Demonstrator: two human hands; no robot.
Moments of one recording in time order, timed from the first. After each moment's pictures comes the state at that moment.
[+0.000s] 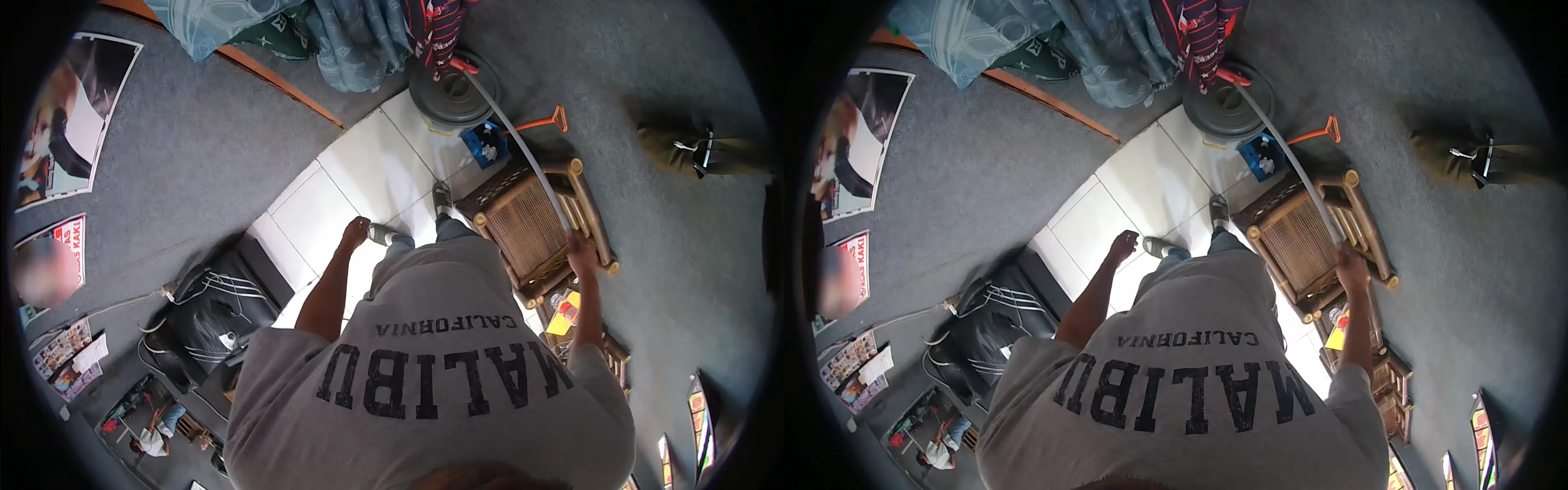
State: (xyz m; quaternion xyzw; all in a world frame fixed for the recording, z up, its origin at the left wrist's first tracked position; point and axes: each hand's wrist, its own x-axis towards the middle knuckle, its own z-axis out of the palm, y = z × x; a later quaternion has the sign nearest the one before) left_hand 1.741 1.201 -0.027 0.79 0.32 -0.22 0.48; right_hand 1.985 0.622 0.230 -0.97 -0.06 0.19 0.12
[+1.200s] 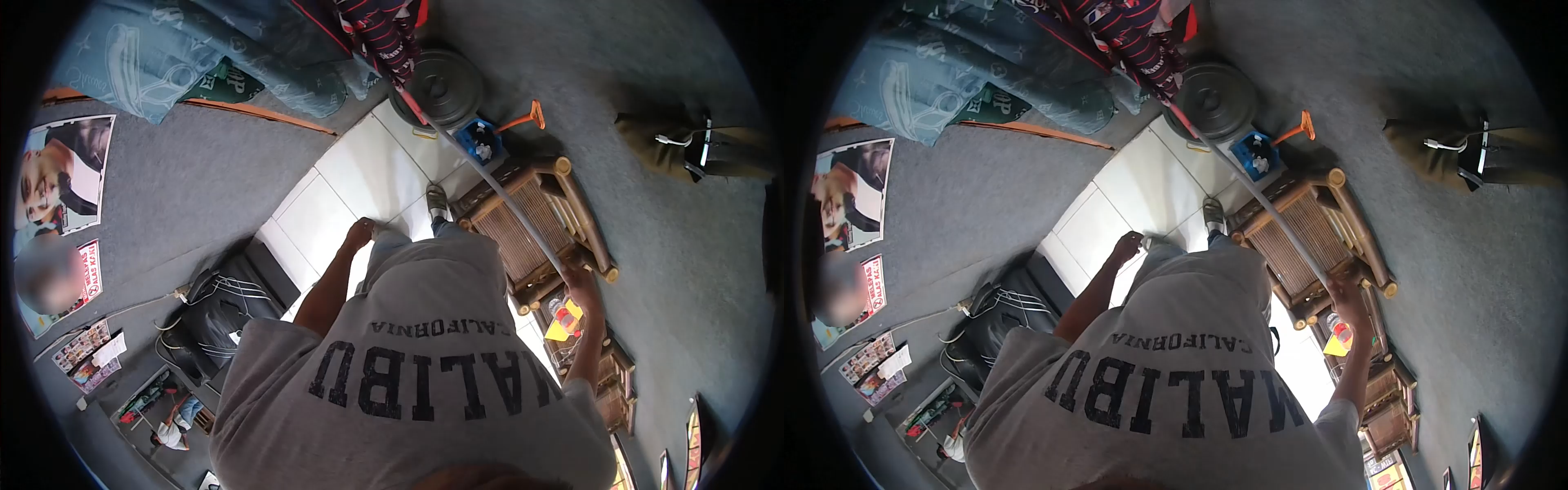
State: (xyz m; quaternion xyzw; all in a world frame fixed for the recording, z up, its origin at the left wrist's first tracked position) left_hand 1.820 1.115 -0.001 0.79 0.30 -0.26 0.47; right_hand 2.003 0.548 0.284 -0.80 0.10 0.41 0.41
